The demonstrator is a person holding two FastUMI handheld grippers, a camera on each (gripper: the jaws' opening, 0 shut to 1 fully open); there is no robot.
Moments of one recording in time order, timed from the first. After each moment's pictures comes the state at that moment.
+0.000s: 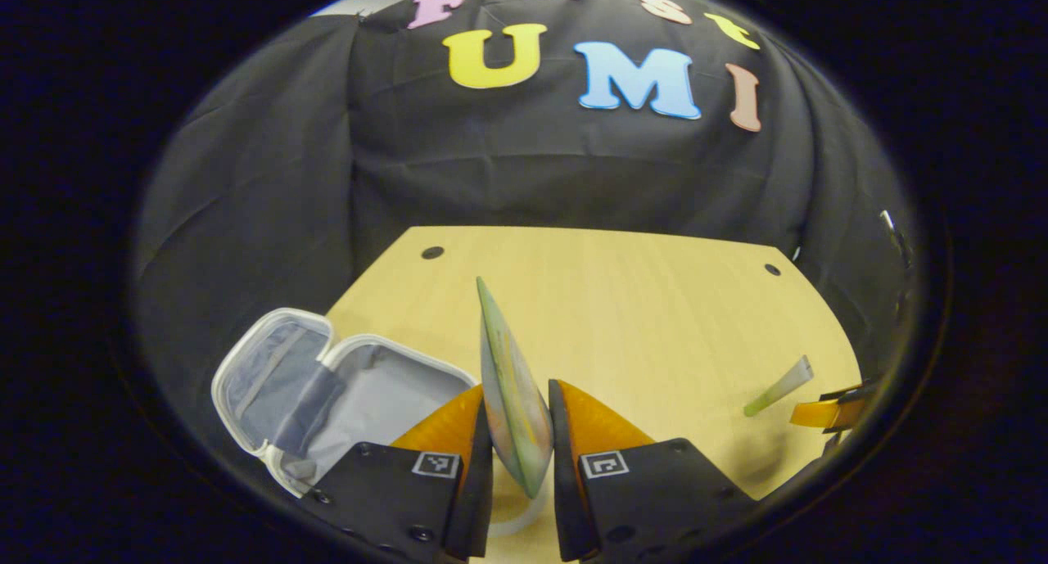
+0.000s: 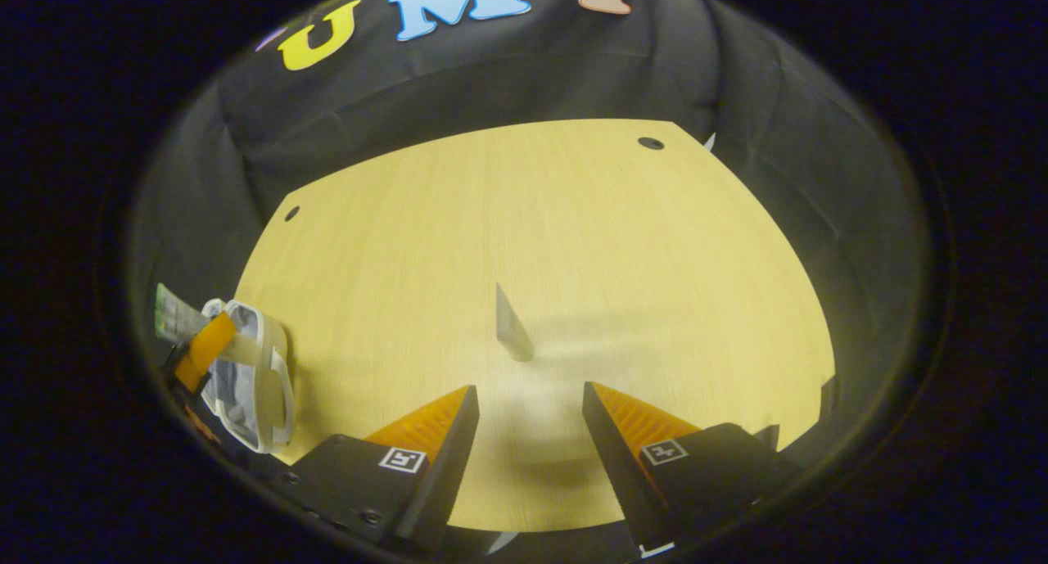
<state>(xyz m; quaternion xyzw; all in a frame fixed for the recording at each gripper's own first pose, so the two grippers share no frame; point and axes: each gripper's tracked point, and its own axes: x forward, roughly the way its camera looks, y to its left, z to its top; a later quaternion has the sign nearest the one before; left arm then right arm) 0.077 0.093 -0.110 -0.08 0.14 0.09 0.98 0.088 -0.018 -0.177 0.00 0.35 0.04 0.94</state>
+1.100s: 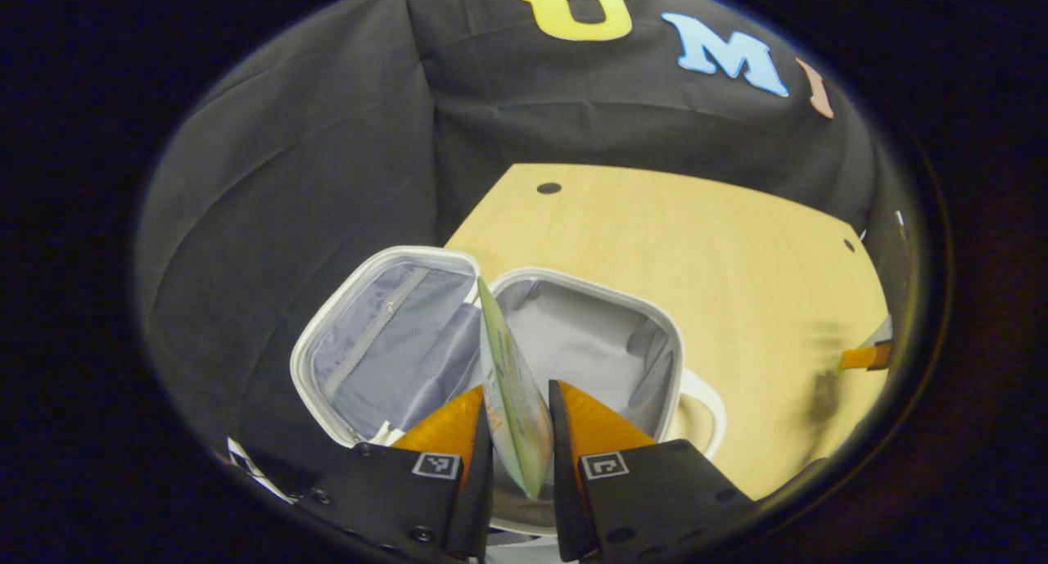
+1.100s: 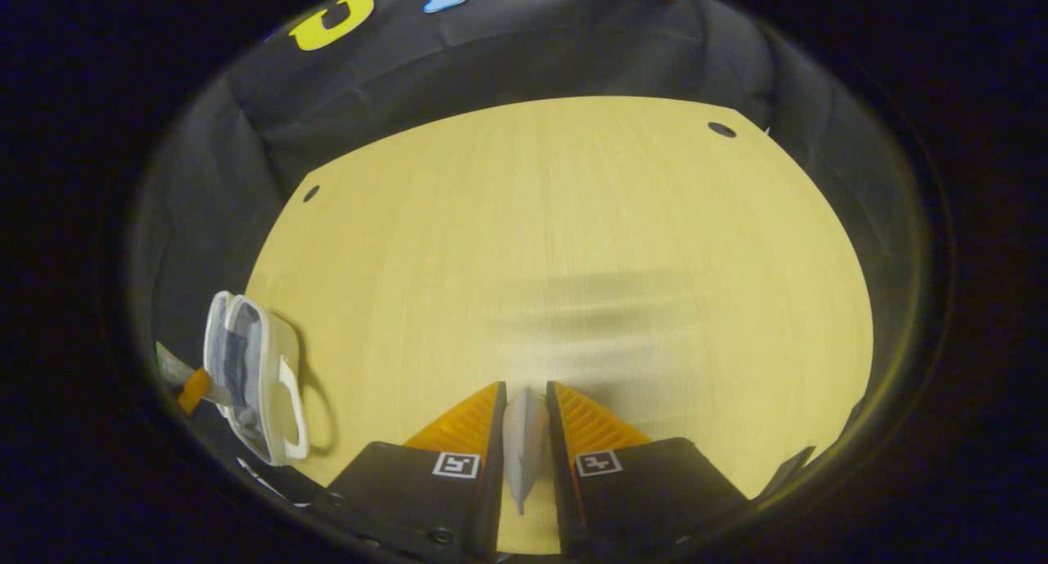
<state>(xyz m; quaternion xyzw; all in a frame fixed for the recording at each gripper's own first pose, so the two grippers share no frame) 0.012 0.232 -0.188 -0.08 0.30 0.16 0.94 0.114 0.048 -0.195 0.00 0.38 0.12 0.92</state>
